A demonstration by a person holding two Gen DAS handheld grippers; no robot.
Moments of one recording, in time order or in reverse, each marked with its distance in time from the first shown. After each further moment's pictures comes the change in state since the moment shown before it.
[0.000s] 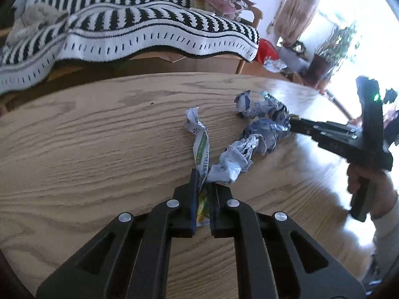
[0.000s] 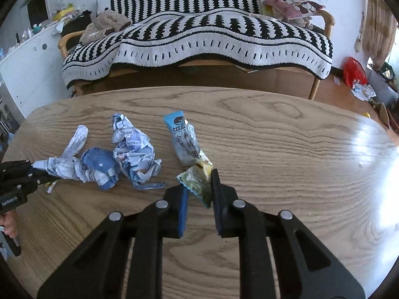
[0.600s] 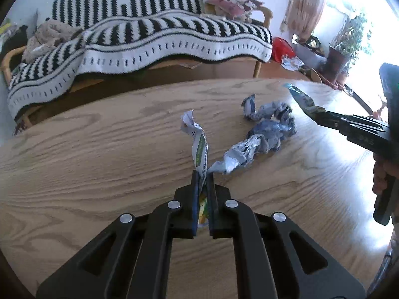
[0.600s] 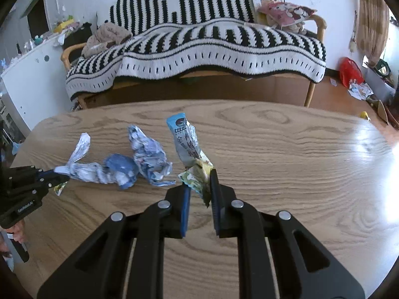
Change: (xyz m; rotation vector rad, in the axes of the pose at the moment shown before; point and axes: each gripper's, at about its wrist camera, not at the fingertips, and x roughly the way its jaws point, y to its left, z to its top) left arm -0.034 -0.011 -0.001 0.018 -0.034 0.137; right arm -0.047 -0.001 -0.005 0.035 -0.066 0.009
